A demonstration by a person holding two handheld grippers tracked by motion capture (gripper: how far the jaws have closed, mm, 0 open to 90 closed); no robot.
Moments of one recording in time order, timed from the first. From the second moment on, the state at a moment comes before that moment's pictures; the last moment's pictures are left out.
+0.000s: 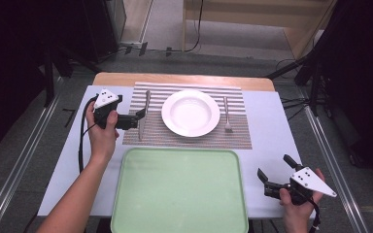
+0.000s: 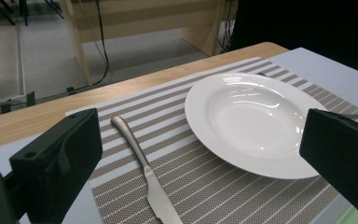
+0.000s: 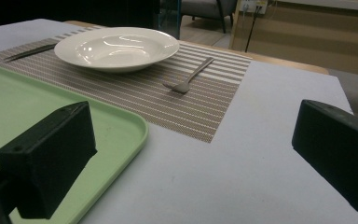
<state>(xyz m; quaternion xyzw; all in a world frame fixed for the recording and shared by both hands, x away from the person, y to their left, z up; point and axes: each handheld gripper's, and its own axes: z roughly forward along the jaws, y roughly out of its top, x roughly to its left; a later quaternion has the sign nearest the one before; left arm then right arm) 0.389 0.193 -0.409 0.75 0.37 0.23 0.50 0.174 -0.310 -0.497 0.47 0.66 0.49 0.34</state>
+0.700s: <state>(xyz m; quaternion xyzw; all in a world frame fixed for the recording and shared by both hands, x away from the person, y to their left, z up) 0.432 0.182 -0.421 0.77 0.40 0.19 0.45 0.175 -0.309 -0.498 0.47 0.66 0.48 0.34</state>
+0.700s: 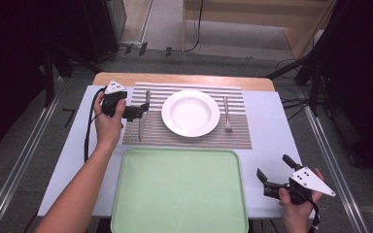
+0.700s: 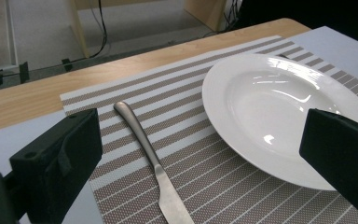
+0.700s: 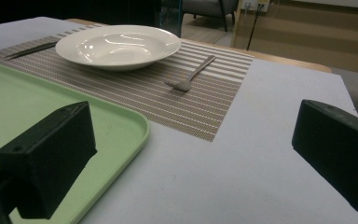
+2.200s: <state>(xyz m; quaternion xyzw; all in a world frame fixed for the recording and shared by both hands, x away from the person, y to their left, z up) 0.502 0.146 -0.462 0.81 0.51 0.10 0.26 0.177 -0.310 -0.500 0.47 0.66 0.48 0.33</state>
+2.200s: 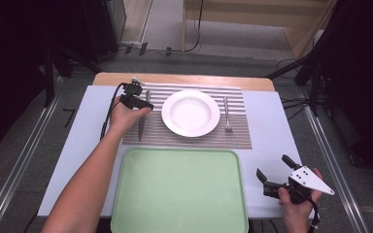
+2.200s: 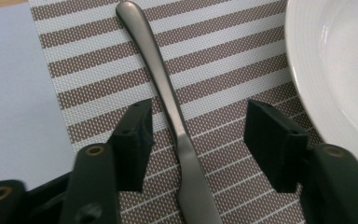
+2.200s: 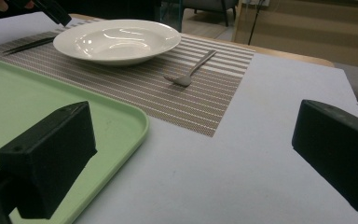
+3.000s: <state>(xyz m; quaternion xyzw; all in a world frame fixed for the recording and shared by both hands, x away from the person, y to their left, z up) 0.505 0.138 -0.479 0.82 0.51 0.13 0.21 0.179 -0.312 -0.502 0.48 0.66 0.48 0.33</state>
